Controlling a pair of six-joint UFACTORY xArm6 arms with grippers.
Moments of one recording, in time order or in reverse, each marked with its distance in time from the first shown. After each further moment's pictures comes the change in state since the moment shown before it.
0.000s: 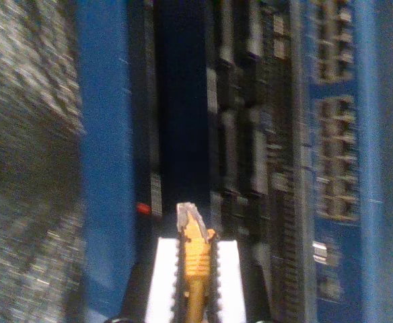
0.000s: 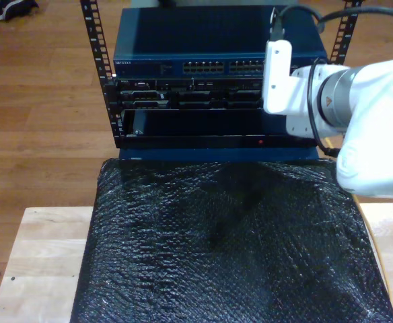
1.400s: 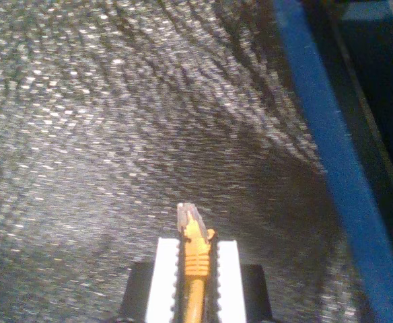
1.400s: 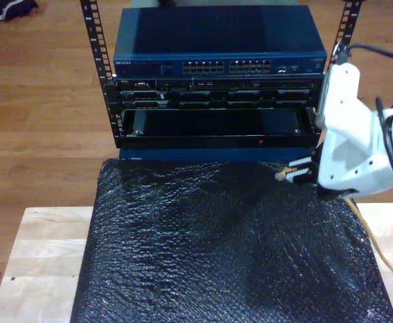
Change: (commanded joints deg) left arm 0.0 0.0 0.0 0.0 -0.1 0.0; right arm -8.8 -21.6 5.7 23.7 39.6 -0.4
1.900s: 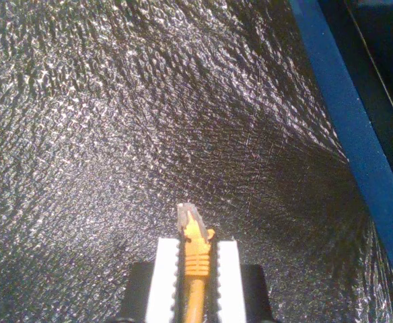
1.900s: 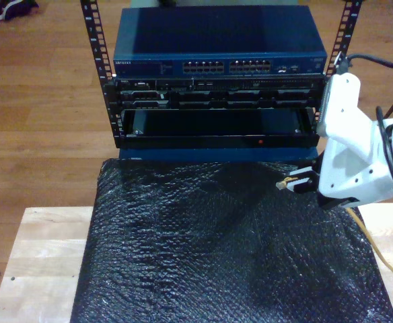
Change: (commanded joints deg) left arm 0.0 -0.3 0.0 0.0 0.0 -0.1; right arm -0.5 -1.7 3.3 2.1 4.3 1.0
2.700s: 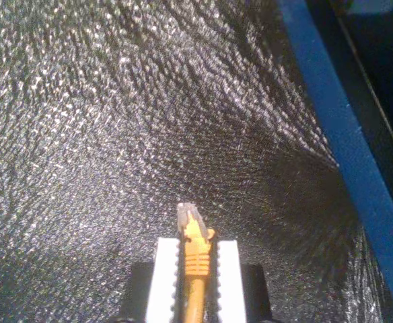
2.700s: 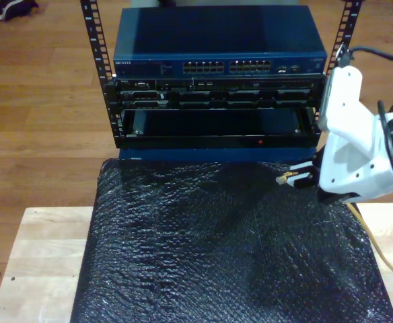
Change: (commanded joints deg) left arm -5.6 -0.5 -10.5 0.2 19.3 -6.7; right arm 0.0 -0.1 -0.4 0.2 0.1 0.0
